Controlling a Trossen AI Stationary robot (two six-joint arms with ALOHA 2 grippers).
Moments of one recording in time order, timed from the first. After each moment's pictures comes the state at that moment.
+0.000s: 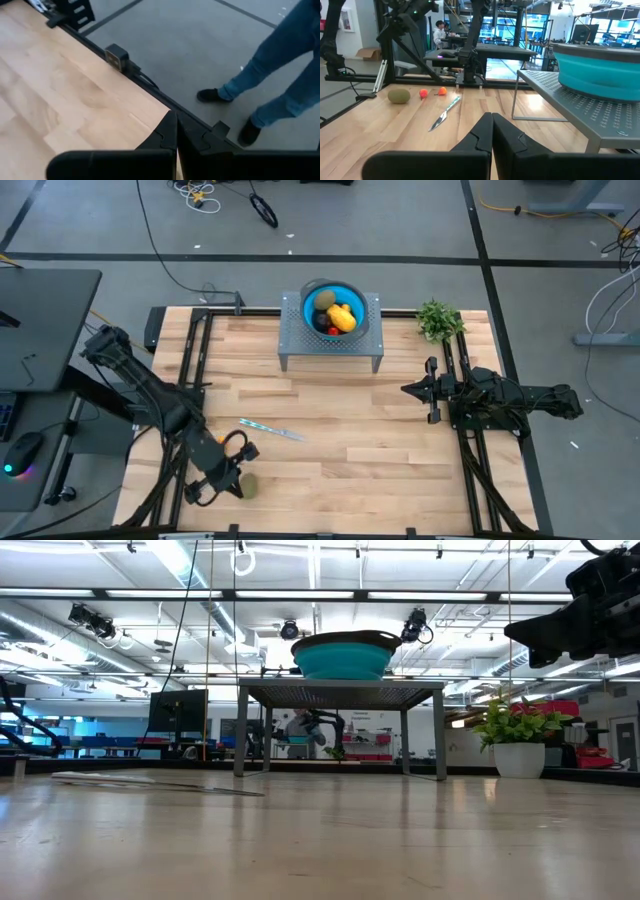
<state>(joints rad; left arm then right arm) -0.73 1.21 0.96 -0.38 0.14 0.08 -0.03 0.00 0.01 0.00 0.00 -0.07</state>
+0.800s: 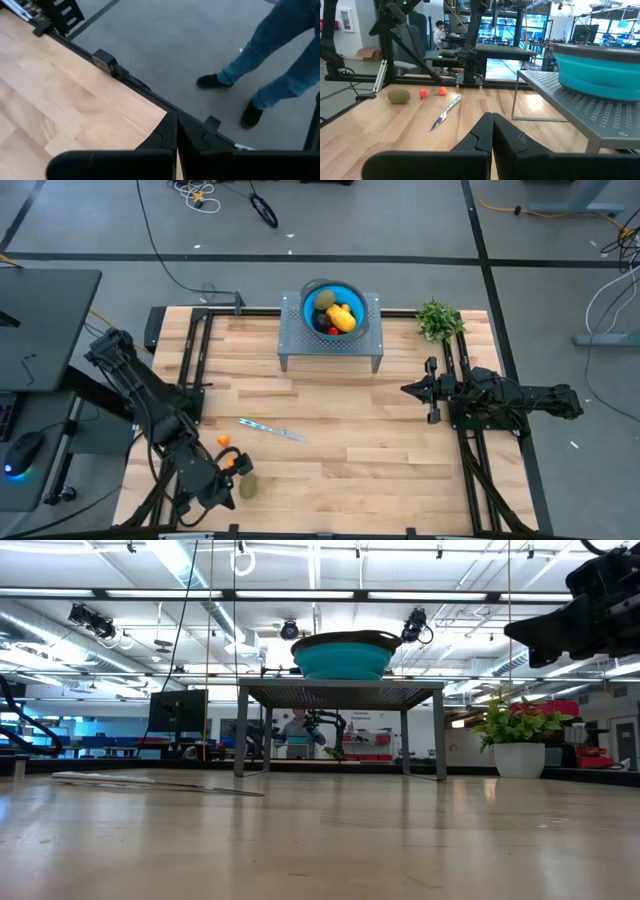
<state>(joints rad) -0.83 1.29 1.14 -0.55 0.07 0.12 -0.03 0.00 0.01 0.01 0.00 -0.07</state>
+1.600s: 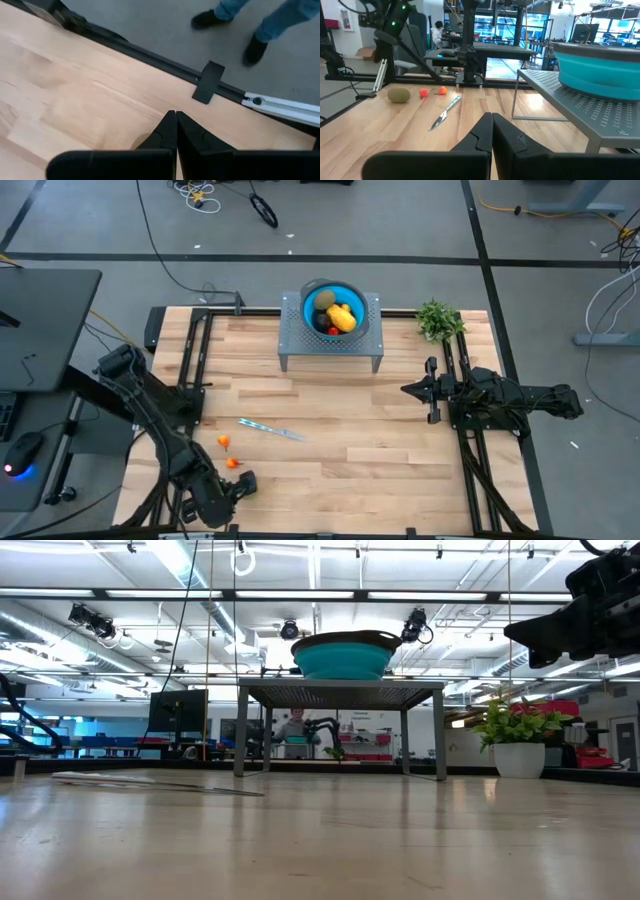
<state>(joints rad) -0.90 1.51 1.16 -0.65 0.03 0.24 -0.03 0.00 0.01 0.00 0.00 -0.07</state>
